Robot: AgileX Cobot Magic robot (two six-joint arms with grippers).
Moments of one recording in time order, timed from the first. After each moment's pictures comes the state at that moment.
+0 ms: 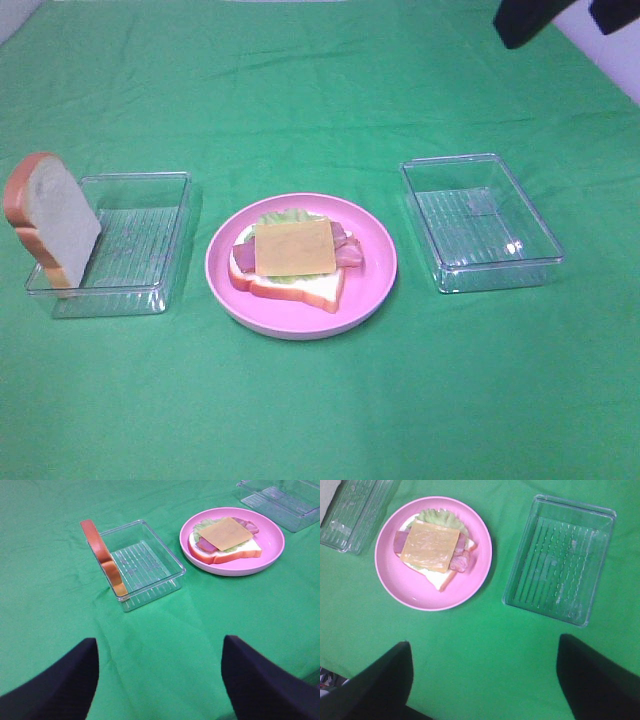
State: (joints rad) left arm -0.54 -0.01 -0.50 0.13 1.06 -0.08; right arm 0.46 1.33 -1.44 0.08 1.21 0.06
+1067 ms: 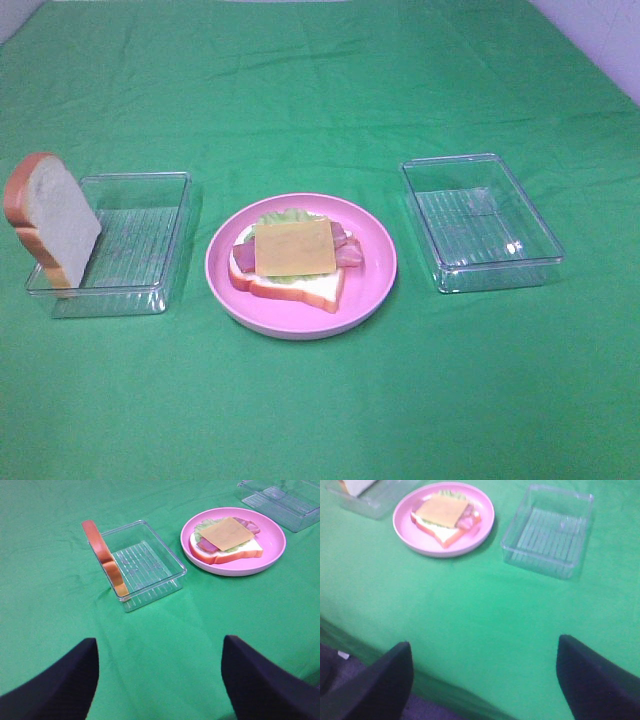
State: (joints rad) left arm -0.54 -0.01 -0.50 0.13 1.06 -0.08; right arm 0.46 0.01 -0.55 0.09 1.15 -0.05
